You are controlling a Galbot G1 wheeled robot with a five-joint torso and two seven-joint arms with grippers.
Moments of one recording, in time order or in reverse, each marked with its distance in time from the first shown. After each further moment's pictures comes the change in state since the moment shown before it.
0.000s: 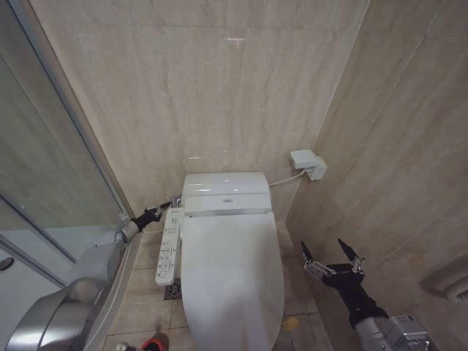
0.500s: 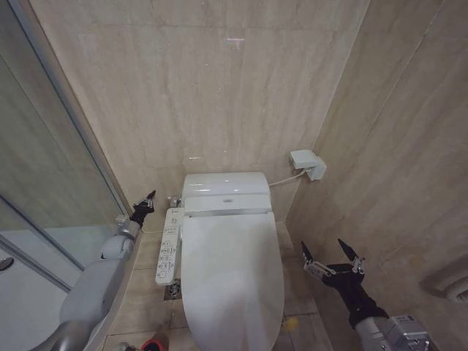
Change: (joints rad) left arm 0.287 0.050 0.016 -0.588 -0.072 0.185 -0.661; right arm 0.000 0.000 0.000 0.000 0.000 0.000 0.000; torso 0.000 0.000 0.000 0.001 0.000
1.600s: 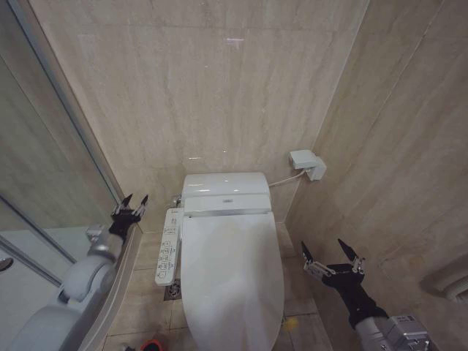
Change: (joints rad) left arm 0.587 0.190 -0.225 -0.928 -0.090 0.409 -0.317; right arm 0.000 0.000 0.000 0.000 0.000 0.000 0.000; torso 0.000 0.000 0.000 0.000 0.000
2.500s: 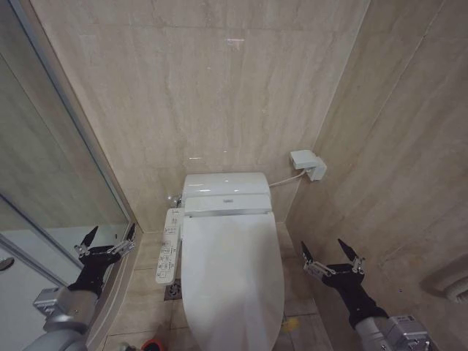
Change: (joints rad) left arm 0.448 -0.240 -0.243 -0.363 0.118 -0.074 0.018; right arm 0.000 0.000 0.000 0.000 0.000 0.000 0.000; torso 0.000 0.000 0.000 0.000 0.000
